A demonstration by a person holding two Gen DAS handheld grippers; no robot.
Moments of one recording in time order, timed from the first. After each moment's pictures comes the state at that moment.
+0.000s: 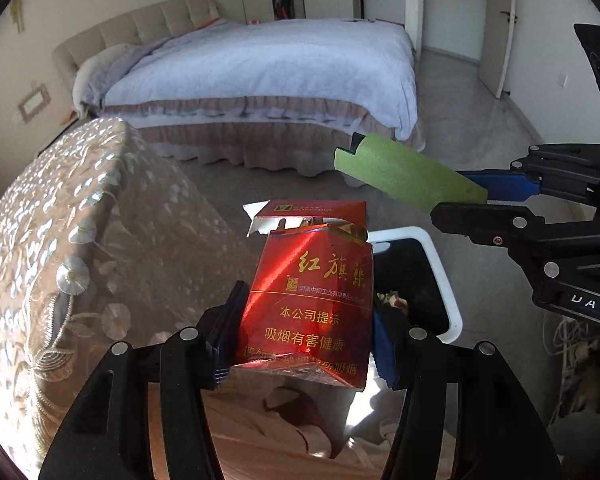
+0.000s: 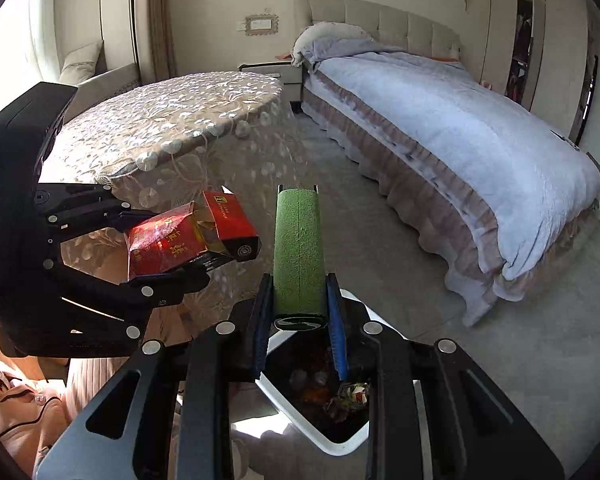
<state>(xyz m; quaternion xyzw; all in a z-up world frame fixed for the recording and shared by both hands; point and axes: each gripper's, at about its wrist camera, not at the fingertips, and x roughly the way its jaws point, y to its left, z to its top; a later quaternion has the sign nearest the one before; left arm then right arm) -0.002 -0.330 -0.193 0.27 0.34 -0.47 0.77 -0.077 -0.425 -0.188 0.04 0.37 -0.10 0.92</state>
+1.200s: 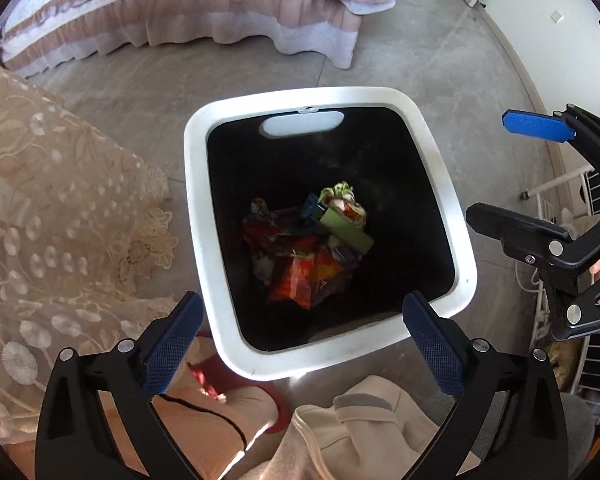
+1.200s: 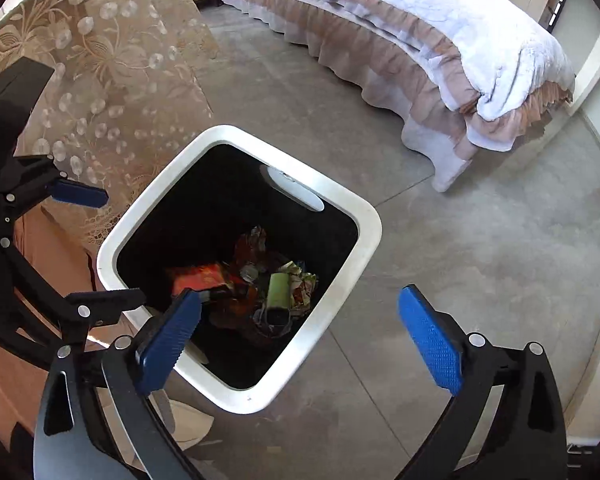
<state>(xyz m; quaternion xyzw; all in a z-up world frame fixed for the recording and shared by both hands) 0.000 -0.424 -0.354 0.33 0.53 -0.50 0.60 -0.095 -0.520 -0.342 0.13 0.53 -0.20 0.82</state>
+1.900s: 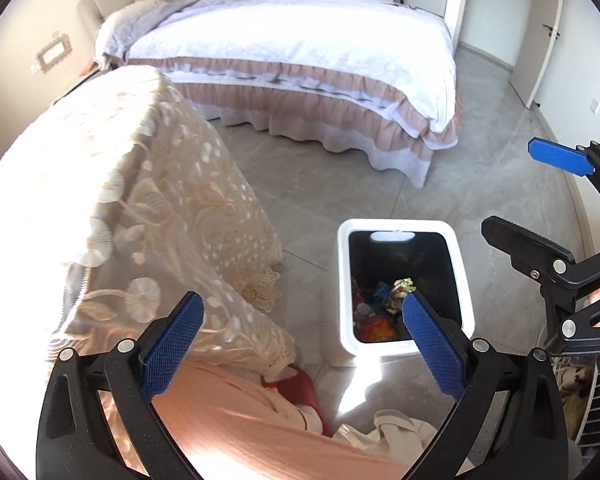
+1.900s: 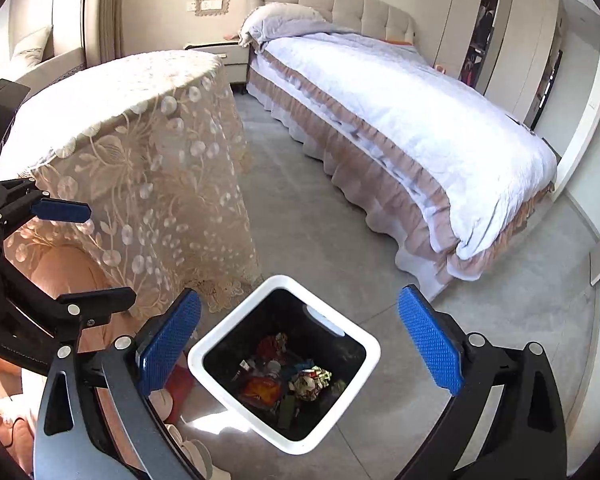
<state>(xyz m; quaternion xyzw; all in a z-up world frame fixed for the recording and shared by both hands) 0.032 -0.311 -0.185 0.24 0.40 -0.41 0.78 -0.068 -0.430 -0.196 0.01 0.37 -0.20 0.91</state>
